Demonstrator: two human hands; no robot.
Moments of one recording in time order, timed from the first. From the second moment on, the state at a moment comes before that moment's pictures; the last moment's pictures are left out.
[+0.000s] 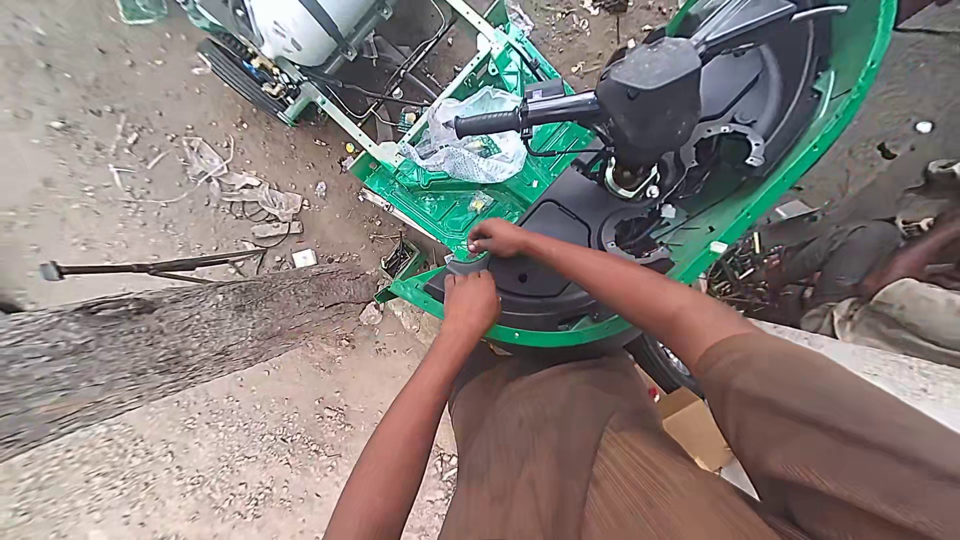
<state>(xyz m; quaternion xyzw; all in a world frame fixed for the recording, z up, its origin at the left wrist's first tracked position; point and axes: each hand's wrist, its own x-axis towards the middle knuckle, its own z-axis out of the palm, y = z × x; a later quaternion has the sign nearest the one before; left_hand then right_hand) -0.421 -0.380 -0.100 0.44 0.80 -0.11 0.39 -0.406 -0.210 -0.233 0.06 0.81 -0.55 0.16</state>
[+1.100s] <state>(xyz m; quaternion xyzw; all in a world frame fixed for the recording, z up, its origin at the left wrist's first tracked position) -0.410 -0.379 -0.103 0.28 0.79 0.40 0.37 -0.307 -0.209 -0.083 0.39 0.80 -0.45 0.12</state>
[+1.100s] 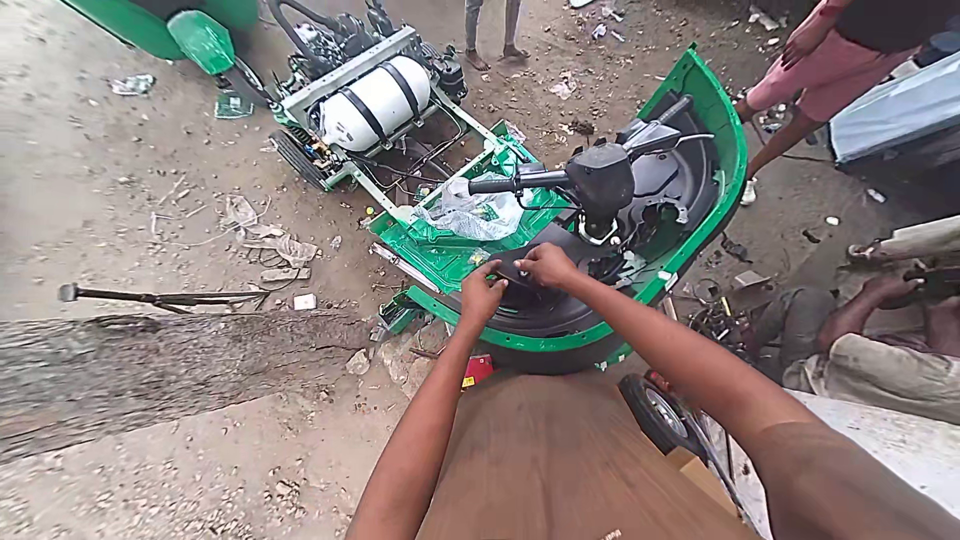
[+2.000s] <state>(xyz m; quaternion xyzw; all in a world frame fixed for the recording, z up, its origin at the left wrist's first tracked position) -0.473 -0.307 -0.102 0.64 0.73 0.20 0.15 -0.262 -0.180 -0.071 0.29 0.86 -0.42 0.03</state>
